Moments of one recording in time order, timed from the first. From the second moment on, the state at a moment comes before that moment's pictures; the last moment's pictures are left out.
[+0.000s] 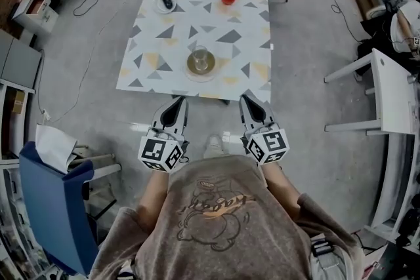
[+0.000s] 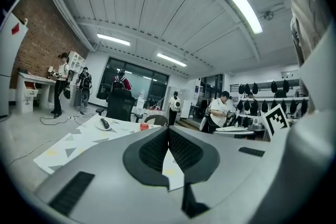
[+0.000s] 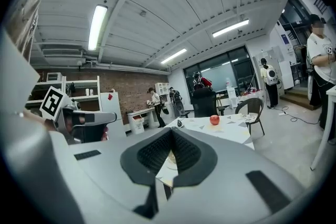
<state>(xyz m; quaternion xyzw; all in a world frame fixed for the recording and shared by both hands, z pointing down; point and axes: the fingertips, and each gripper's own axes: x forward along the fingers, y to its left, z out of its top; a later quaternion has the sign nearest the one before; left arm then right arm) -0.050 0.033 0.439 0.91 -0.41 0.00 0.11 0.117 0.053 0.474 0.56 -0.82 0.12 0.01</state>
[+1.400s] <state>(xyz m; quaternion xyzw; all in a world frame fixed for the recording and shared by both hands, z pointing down) -0.022 -0.094 0.438 0.93 -0.35 0.04 0.09 0.135 -0.055 0.461 0.60 -0.79 0.11 -0.01</state>
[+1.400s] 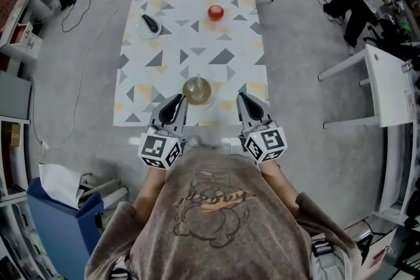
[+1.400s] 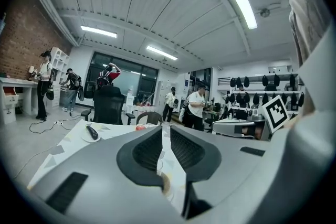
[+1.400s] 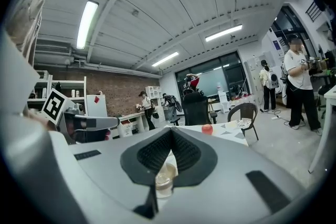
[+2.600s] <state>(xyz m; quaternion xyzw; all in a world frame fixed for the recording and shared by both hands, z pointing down) 0.014 -0.146 0.562 0.94 -0.27 0.16 0.09 0.150 -0.071 0.469 0.63 -0.76 0.12 0.01</state>
